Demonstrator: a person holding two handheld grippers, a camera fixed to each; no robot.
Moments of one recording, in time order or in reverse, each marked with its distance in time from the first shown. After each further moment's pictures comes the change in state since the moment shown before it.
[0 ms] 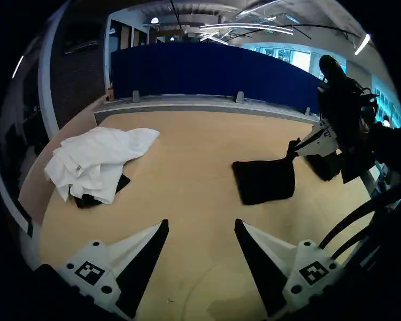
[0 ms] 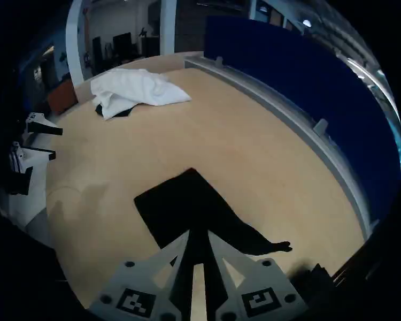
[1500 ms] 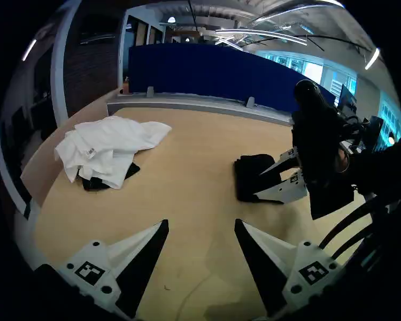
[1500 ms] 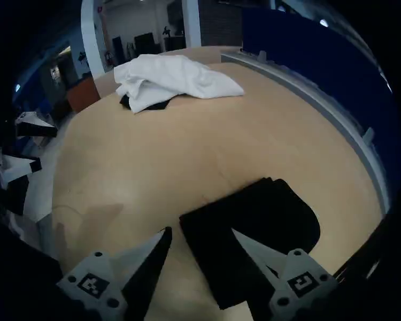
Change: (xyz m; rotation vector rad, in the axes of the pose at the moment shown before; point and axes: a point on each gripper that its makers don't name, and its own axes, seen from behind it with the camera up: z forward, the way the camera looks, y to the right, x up) left arm -0.020 -0.011 -0.021 0.038 0.018 -0.090; right arm 0.016 -0.098 0.096 0.157 0.022 -0.018
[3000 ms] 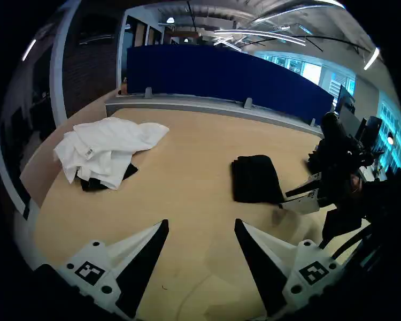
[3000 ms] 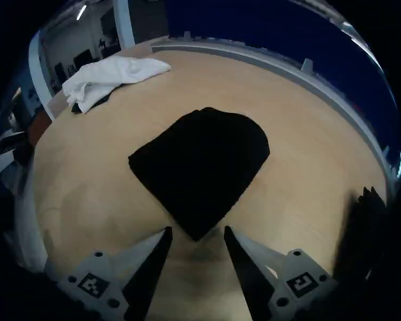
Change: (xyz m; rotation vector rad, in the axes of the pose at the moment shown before) left arm 0.003 0.006 -0.004 -0.013 0.004 0.000; right arm -0.108 0.029 -0.041 -0.234 -0.056 0.323
